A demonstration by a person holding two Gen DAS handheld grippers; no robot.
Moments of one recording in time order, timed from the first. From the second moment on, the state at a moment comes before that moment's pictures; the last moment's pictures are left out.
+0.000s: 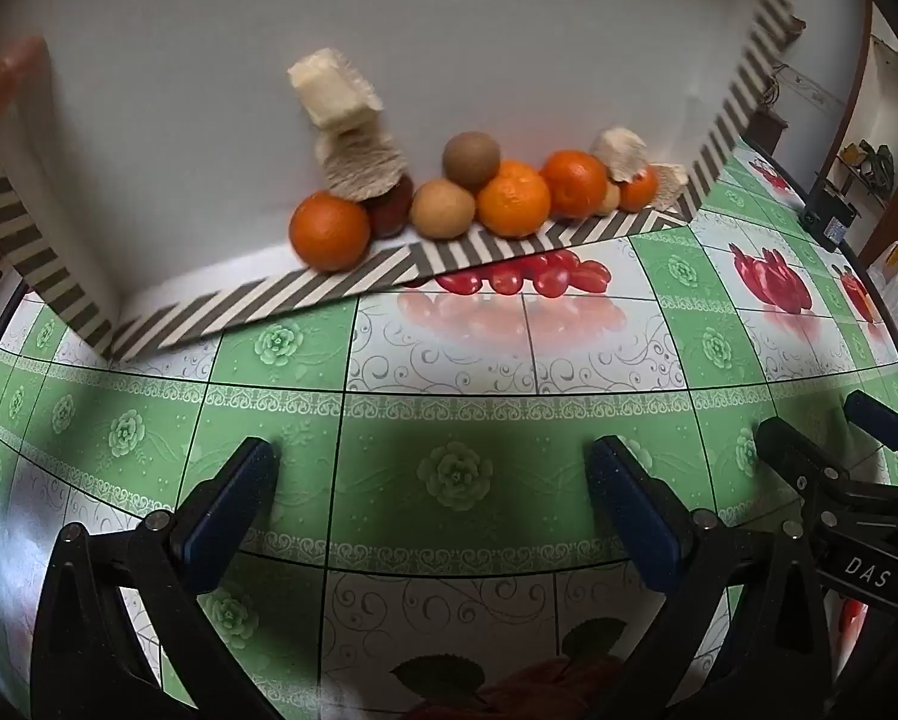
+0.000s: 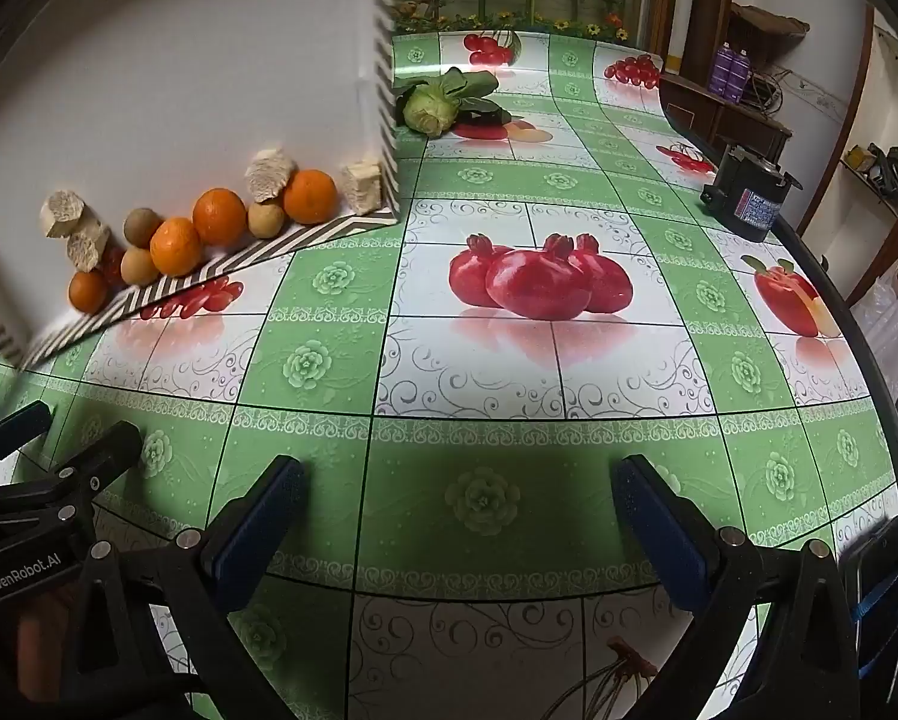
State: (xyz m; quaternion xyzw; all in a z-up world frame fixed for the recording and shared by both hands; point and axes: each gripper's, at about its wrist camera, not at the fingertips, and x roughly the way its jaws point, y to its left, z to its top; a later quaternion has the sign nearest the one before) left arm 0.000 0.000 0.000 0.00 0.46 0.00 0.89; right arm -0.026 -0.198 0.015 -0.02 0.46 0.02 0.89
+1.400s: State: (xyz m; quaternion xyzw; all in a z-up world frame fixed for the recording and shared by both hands) left arm 0.001 0.003 0.001 0.00 0.46 0.00 0.89; right arm -0.025 -0.198 0.016 -0.02 0.46 0.02 0.89
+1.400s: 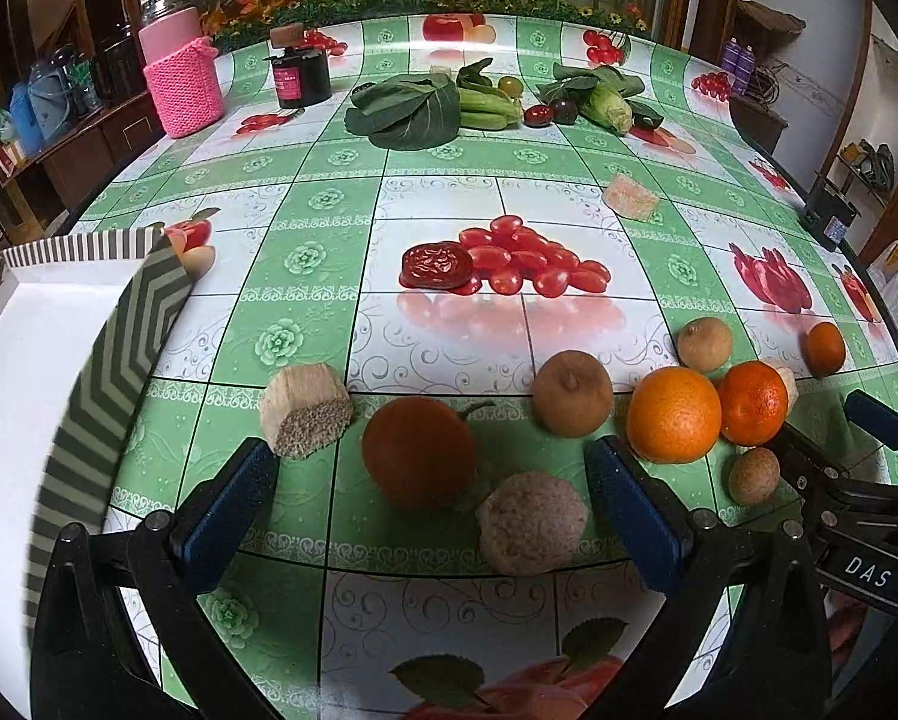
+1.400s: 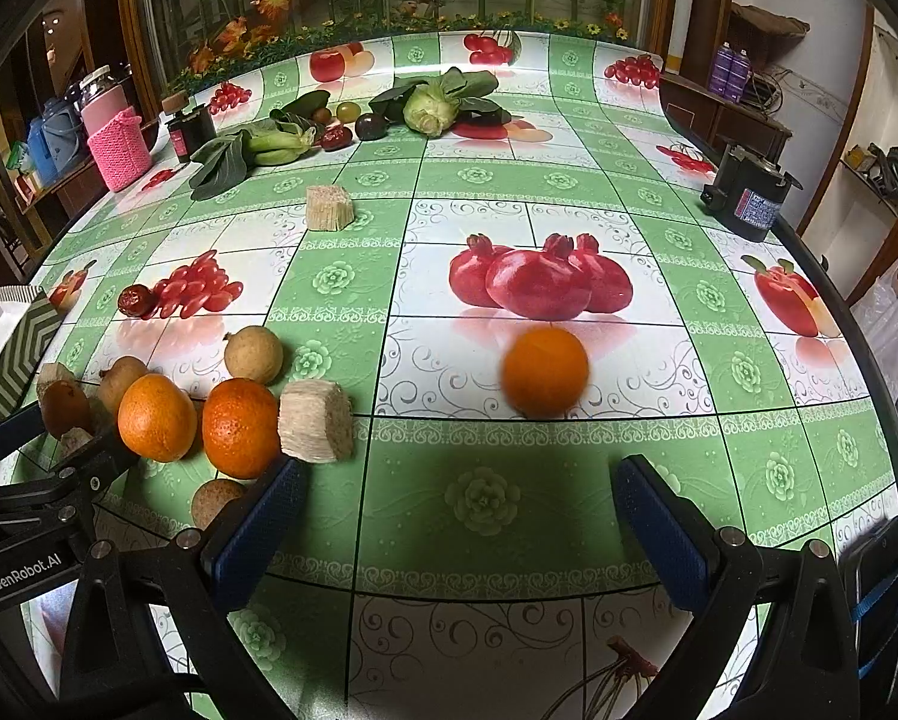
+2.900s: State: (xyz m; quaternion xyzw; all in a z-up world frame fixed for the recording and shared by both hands) left arm -0.055 0.029 0.046 0.00 0.42 -0.02 0.91; right arm -0.093 -0.193 0.065 -0.01 0.41 0.07 0.91
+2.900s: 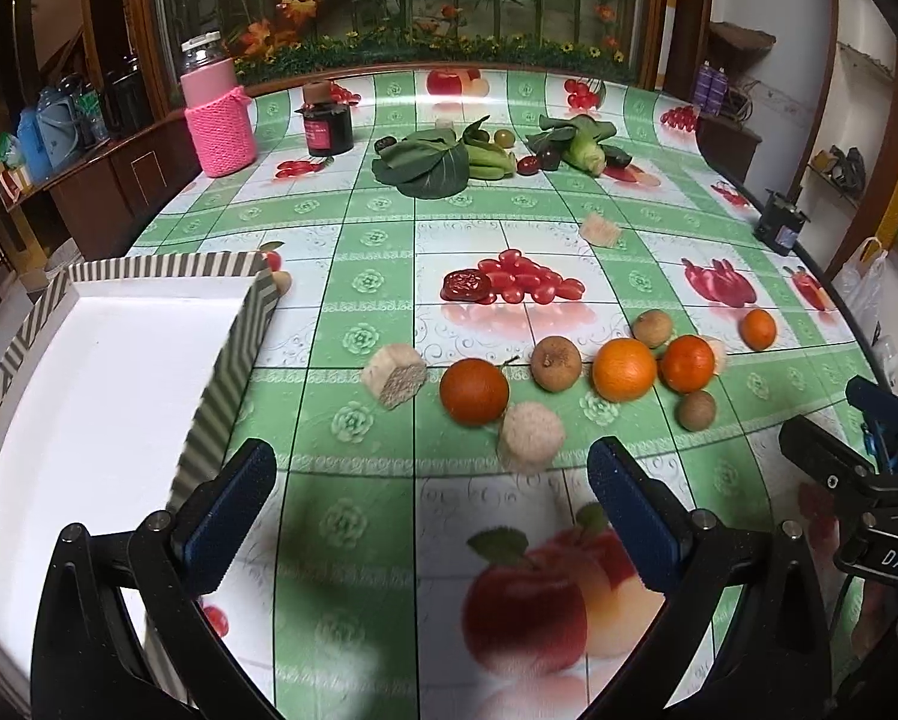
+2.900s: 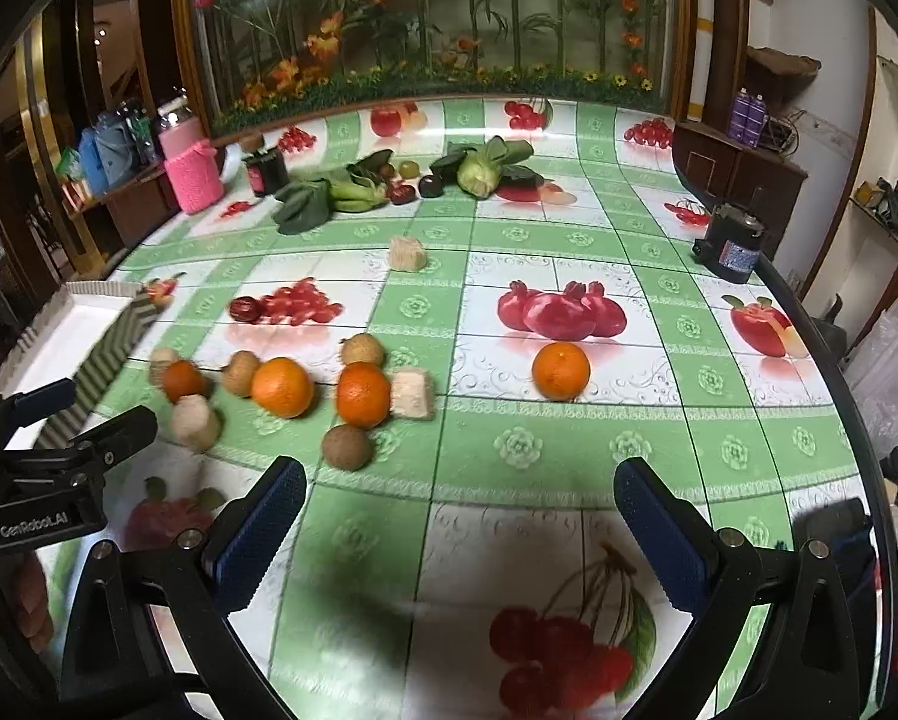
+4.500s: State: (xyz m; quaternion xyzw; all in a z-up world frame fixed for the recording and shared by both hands) left arm -0.055 0.022 0.027 0.00 0.45 -0.06 0.89; right arm -0.046 -0.149 0.029 -0.03 0.48 0.19 0.86
